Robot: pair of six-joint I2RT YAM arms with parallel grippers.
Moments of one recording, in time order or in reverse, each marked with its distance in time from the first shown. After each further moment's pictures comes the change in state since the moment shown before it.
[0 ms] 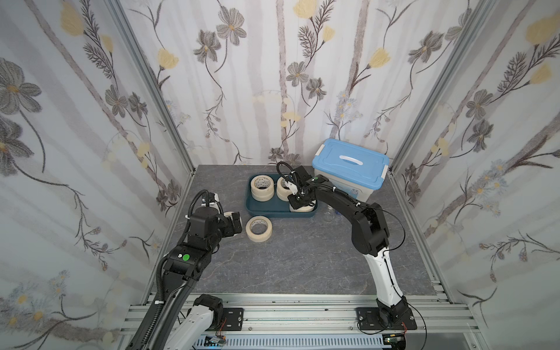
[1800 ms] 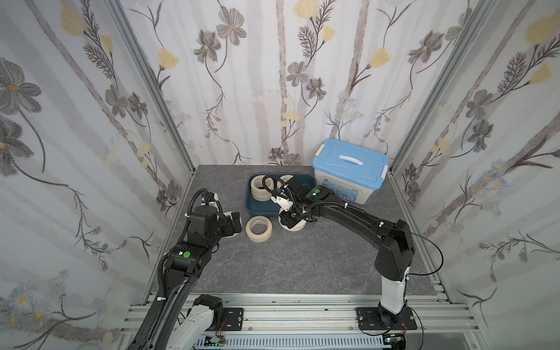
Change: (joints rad) left arm 0.039 0.021 -0.003 0.001 0.052 -0.004; right arm 0.230 -0.344 -0.251 -0.064 -0.083 0.015
